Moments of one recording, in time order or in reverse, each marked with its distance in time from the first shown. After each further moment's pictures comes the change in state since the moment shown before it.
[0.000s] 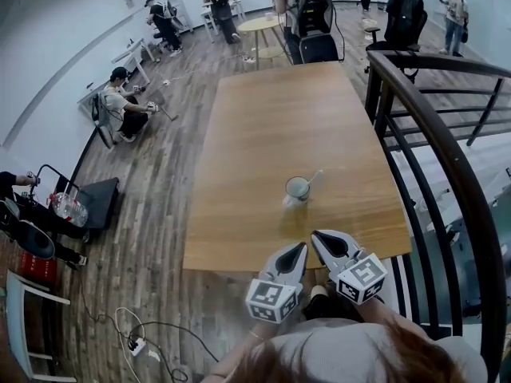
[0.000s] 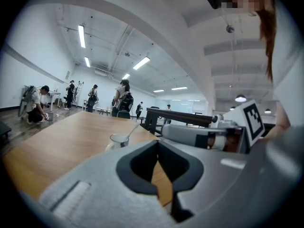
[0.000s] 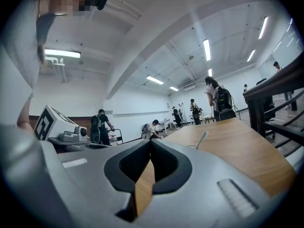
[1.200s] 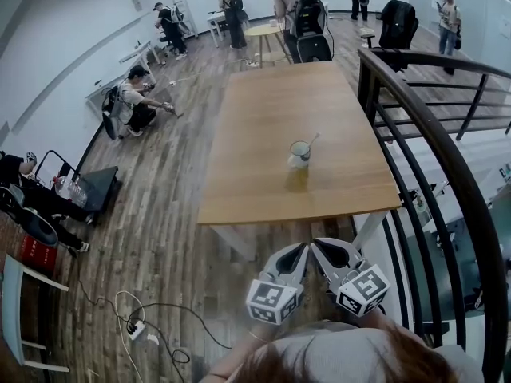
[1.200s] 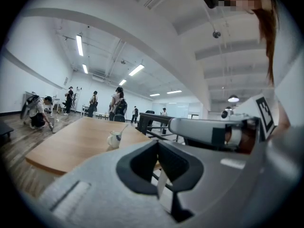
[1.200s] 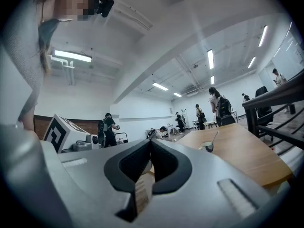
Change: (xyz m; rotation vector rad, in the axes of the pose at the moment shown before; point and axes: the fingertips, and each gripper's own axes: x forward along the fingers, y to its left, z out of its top) left arm -0.141 -0.093 -0.012 0.032 -0.047 -0.023; right arm -0.108 0.164 0.011 -0.028 -0.071 0.014
